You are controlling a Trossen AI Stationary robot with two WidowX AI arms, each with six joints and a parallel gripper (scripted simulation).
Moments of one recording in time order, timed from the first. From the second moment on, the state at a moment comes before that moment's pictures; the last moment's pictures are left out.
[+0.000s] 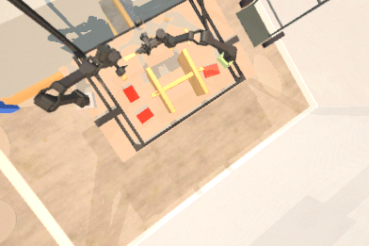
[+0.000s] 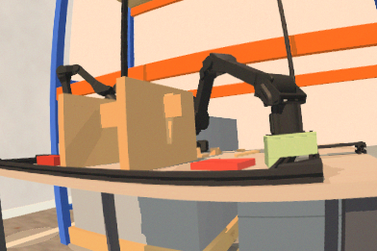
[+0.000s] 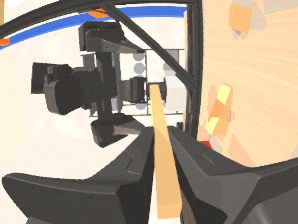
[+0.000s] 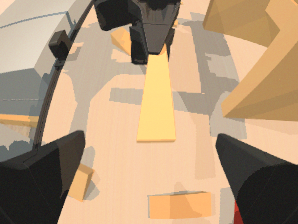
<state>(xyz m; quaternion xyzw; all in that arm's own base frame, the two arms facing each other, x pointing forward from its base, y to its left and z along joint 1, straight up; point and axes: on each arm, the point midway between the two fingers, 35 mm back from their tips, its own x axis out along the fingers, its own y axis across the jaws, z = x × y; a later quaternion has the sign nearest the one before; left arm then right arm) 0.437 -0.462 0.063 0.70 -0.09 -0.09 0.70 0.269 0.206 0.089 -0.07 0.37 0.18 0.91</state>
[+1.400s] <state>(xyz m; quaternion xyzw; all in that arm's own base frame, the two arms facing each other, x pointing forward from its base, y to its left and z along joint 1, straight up) 0.437 -0.462 0.063 0.70 -0.09 -0.09 0.70 0.299 0.215 0.048 -0.08 0.38 0.18 0.91</state>
